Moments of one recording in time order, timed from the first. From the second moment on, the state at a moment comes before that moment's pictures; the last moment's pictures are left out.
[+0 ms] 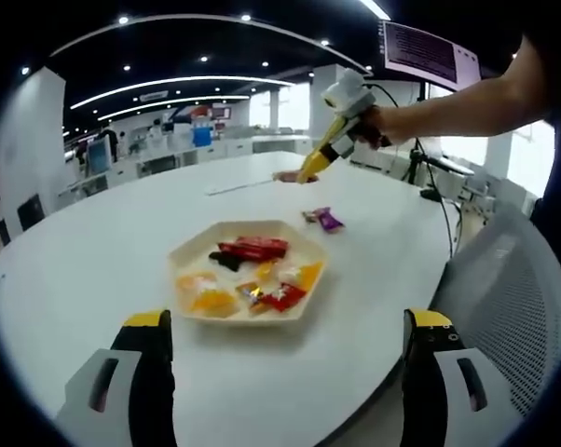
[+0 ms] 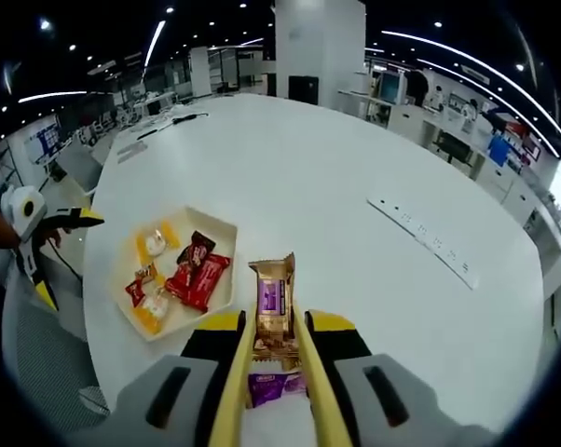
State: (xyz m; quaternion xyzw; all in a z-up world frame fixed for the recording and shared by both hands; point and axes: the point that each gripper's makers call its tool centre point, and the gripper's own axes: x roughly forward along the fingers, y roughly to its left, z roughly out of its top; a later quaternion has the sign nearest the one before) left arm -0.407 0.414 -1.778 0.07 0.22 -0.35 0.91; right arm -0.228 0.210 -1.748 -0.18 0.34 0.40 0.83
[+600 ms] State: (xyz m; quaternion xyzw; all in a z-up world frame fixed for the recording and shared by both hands) left arm -0.408 0.416 -1.780 0.07 0.23 -0.34 0.91; right arm -0.230 0.216 -1.740 -0.17 0.33 0.40 0.84
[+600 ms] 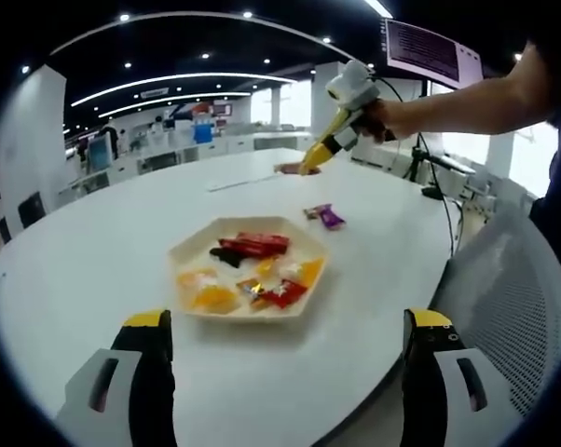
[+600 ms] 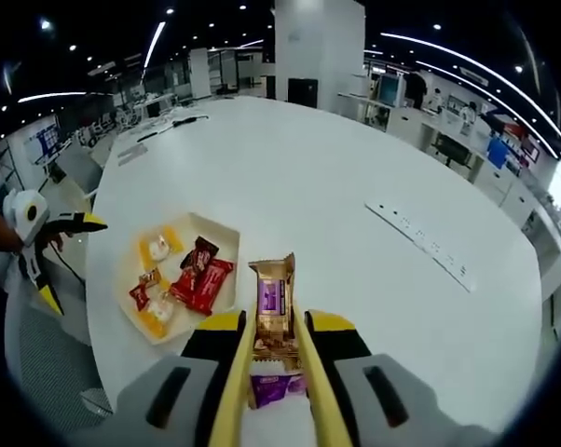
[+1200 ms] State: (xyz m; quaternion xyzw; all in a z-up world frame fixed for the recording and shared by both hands) left arm -0.407 0.415 -1.778 0.07 0.22 -0.34 0.91; right arm -0.242 0.251 -1.730 -0.17 0.32 0.42 0.83
